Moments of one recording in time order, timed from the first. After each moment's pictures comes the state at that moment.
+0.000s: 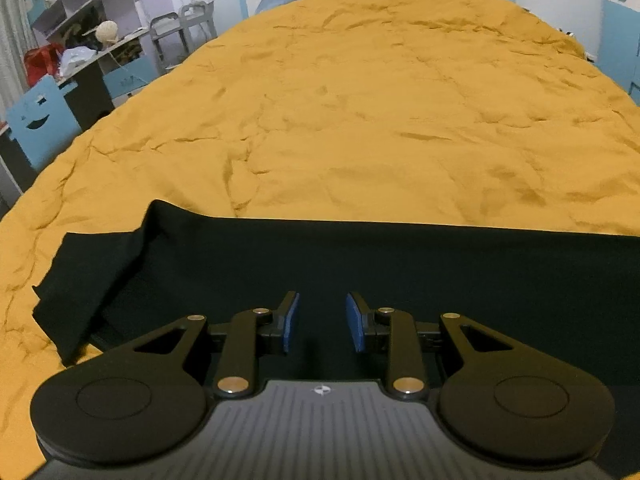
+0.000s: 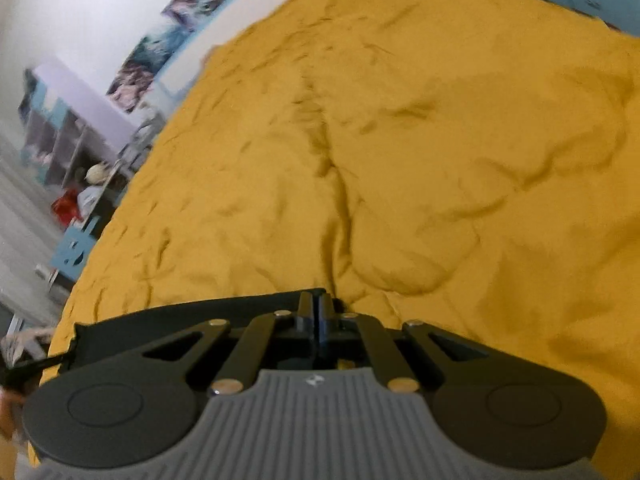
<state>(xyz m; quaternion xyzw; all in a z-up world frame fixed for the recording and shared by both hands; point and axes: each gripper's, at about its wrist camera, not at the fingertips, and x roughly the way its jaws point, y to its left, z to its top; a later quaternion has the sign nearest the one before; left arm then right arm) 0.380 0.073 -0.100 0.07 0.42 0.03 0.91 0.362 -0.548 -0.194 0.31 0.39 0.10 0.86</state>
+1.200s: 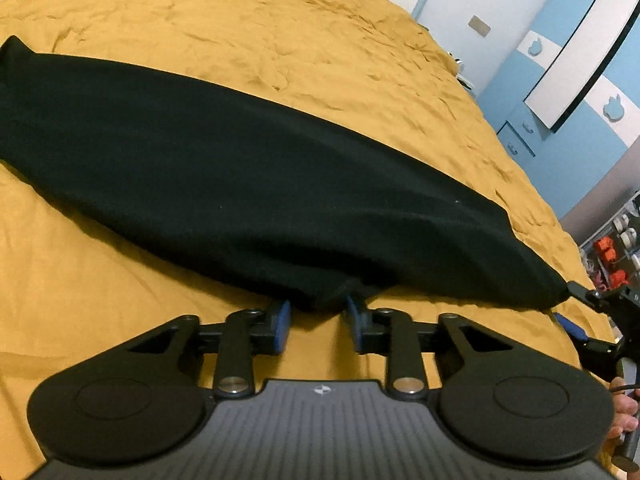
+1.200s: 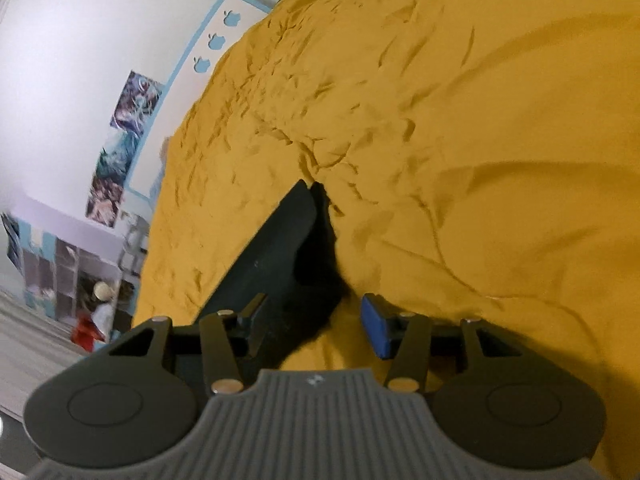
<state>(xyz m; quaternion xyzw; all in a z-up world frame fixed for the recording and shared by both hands) 0.237 -0.064 -0.133 -0.14 0.44 -0.15 0.87 0.170 -0.526 -0.165 0.49 0.33 0.00 0.81</state>
